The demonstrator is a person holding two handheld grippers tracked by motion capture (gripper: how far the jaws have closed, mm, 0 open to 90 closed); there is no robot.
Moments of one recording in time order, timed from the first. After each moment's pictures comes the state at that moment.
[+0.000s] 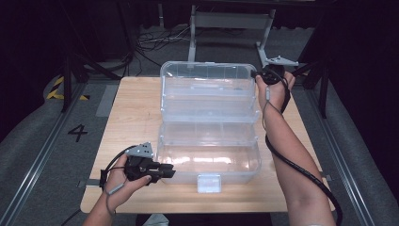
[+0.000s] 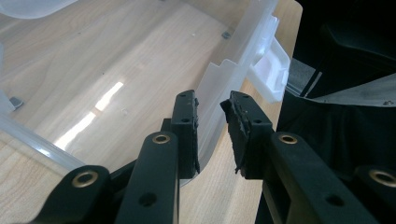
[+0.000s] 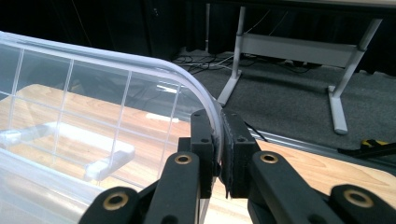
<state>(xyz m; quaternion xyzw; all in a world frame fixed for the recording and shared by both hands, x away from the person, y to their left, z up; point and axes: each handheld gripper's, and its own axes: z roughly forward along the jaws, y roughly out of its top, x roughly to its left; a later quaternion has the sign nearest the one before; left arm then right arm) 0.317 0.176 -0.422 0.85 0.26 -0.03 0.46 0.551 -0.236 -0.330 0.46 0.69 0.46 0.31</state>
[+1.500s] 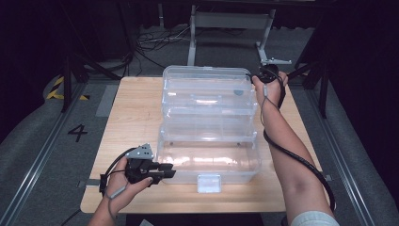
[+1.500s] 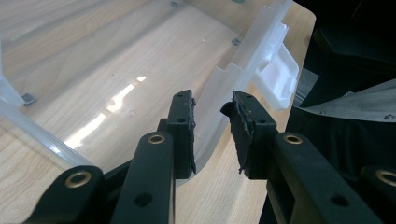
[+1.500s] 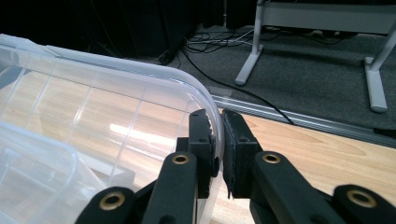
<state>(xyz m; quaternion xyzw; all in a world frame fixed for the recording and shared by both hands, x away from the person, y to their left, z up) 0.310 0.173 -0.422 0.84 0.29 -0.01 0.46 0.595 -0.242 -0.363 0.48 0.71 0.45 0.24</state>
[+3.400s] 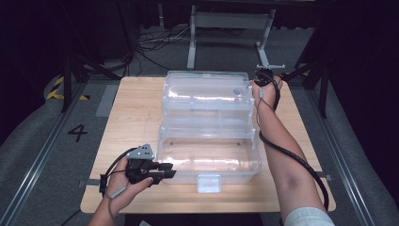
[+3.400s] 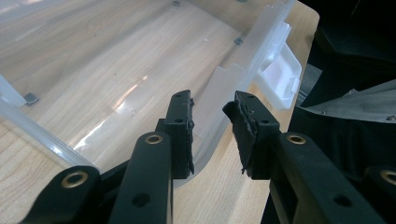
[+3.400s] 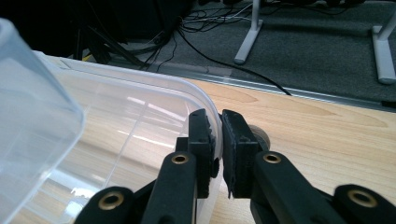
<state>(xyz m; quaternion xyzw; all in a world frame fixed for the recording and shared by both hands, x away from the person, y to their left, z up) 0.309 0.172 -0.422 0.84 0.29 0.00 0.46 0.612 -0.241 -0.395 0.51 0.72 0.43 0.22</state>
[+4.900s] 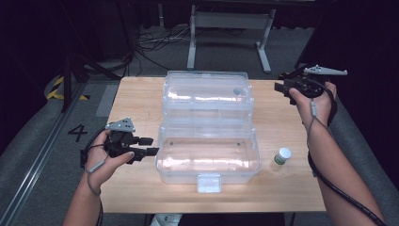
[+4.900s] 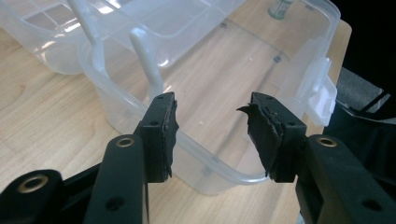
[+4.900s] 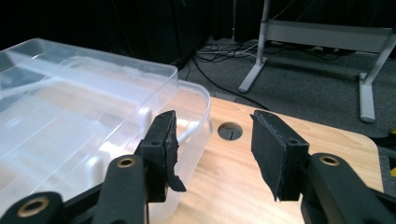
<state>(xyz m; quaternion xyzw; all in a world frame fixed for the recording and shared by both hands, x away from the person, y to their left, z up) 0.354 0.219 -0.372 0.84 0.31 0.03 0.43 0.479 -0.322 -0.302 0.44 0.72 0.48 0.25</state>
